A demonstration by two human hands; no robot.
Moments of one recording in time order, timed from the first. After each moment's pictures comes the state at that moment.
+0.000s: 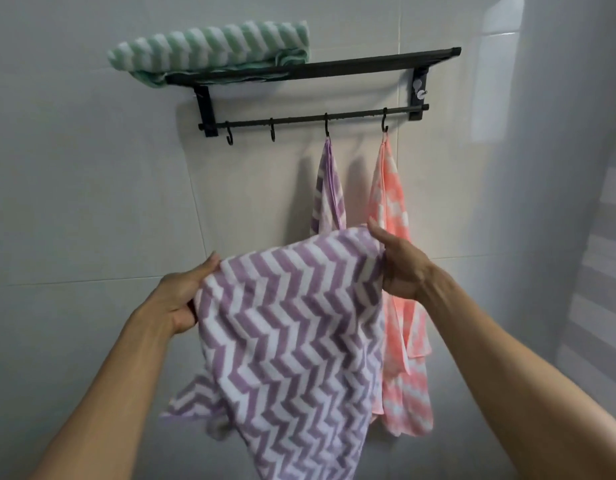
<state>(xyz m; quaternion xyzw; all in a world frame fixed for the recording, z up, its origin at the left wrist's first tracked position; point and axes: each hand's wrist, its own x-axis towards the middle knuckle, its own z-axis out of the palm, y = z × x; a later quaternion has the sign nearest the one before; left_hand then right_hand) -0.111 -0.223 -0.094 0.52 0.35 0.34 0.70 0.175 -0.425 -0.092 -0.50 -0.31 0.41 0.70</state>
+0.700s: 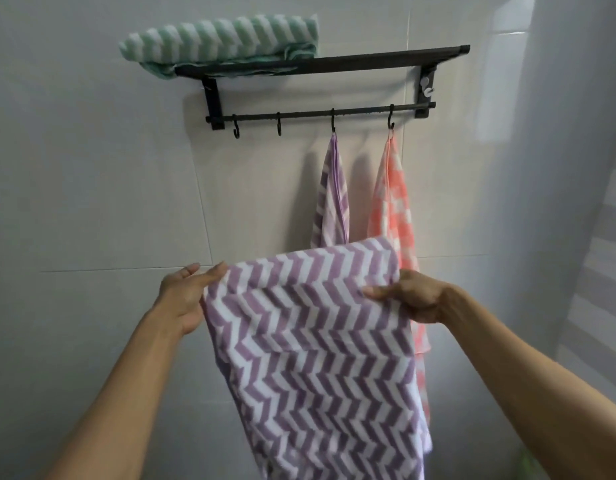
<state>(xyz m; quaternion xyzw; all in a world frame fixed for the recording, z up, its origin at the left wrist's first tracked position) -0.114 -0.225 -0.117 0.45 0.32 0.46 0.69 0.183 -0.454 -0.124 -0.62 -0.36 0.44 0.53</state>
